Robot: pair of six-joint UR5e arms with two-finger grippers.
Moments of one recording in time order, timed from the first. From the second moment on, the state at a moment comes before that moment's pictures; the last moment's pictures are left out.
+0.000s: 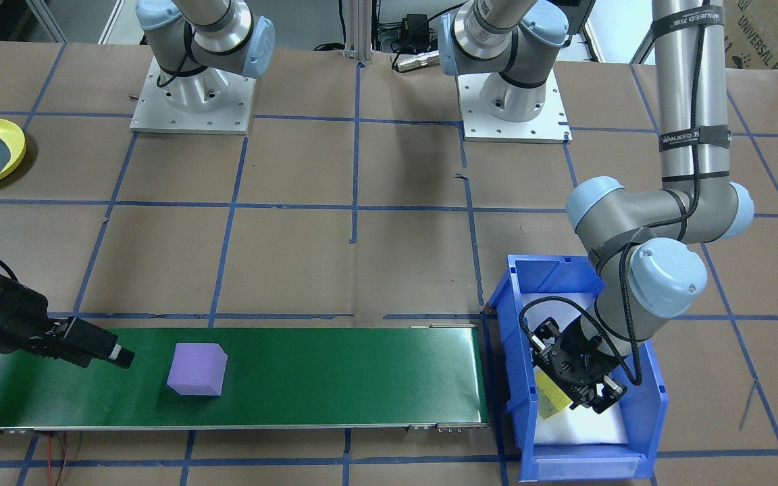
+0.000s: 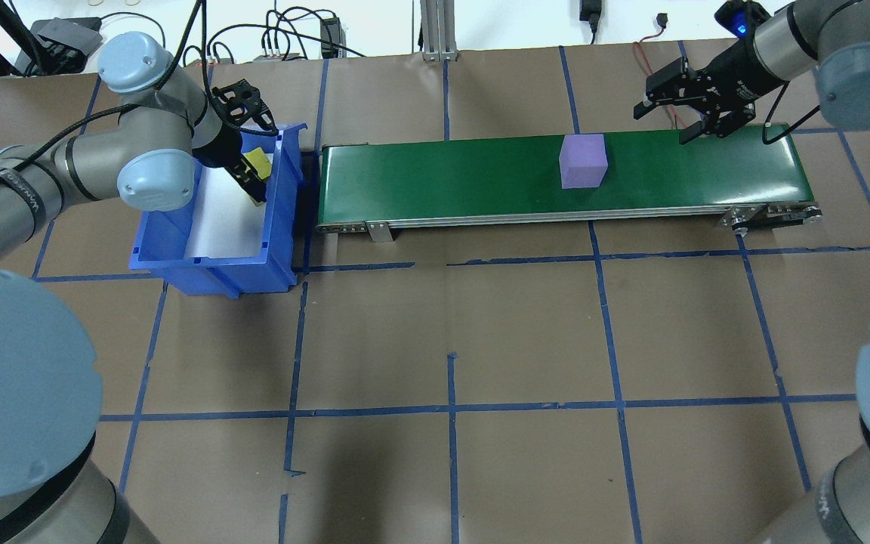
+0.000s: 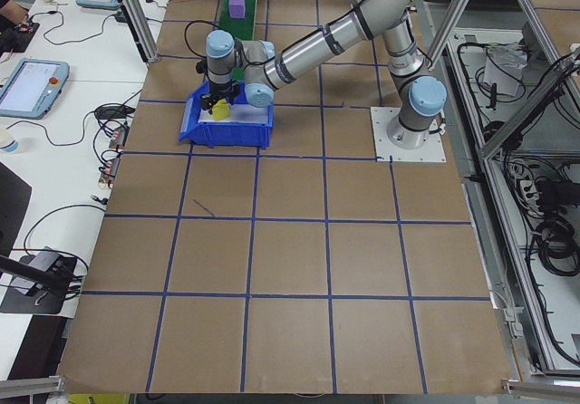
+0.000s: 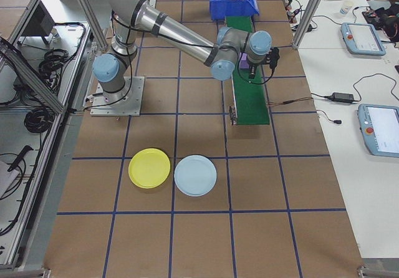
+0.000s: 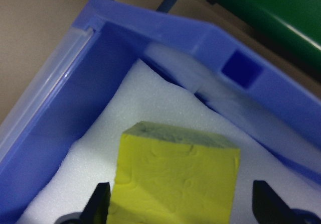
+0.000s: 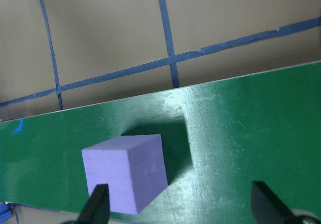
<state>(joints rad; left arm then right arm) -1.42 -2.10 -1.64 -0.82 1.48 1.07 1.25 -1.14 1.54 -1.94 -1.05 -0.14</state>
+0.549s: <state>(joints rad) -1.43 -1.94 -1.64 -0.86 1.50 0.97 1.25 -1.14 1.55 -1.95 -1.04 -0.13</state>
